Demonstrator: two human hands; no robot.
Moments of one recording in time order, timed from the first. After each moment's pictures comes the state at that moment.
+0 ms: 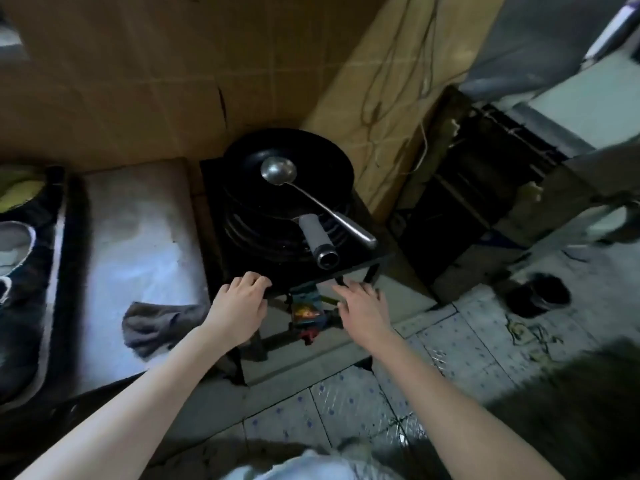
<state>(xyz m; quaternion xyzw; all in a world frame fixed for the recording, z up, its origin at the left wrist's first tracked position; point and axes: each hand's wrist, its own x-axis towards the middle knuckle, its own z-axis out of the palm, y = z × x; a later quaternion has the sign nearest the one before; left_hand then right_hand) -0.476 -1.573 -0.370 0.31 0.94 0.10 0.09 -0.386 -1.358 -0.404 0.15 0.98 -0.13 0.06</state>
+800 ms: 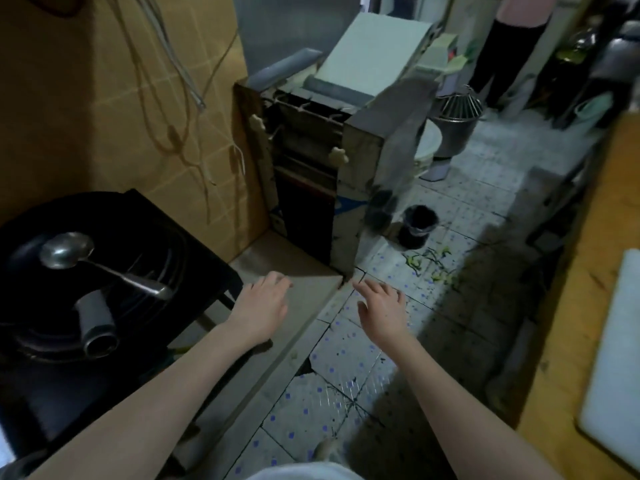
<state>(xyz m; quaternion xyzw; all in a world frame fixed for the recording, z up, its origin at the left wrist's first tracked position) -0.363 -1.246 -0.353 0.58 0.81 0.00 0.10 -0.179 -1.116 -0.408 0.44 0.88 -0.17 0.00</state>
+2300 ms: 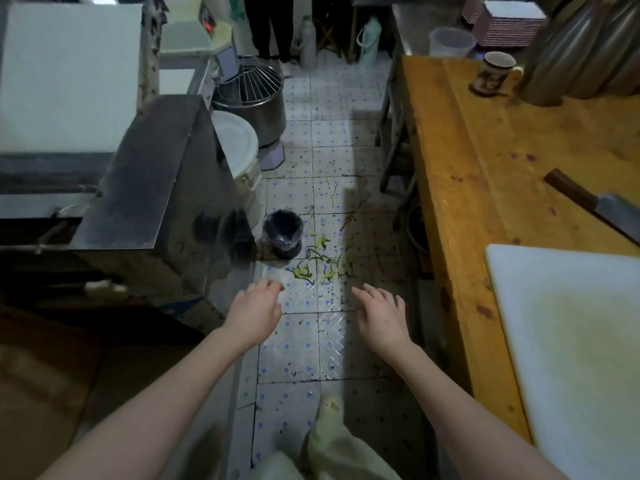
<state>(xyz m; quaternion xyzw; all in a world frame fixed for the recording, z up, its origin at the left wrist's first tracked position) -0.293 -0.760 -0.417 0.76 0.62 -0.05 0.16 -0.062 -0.788 -0.431 0.70 0.68 -0.22 -0.03</state>
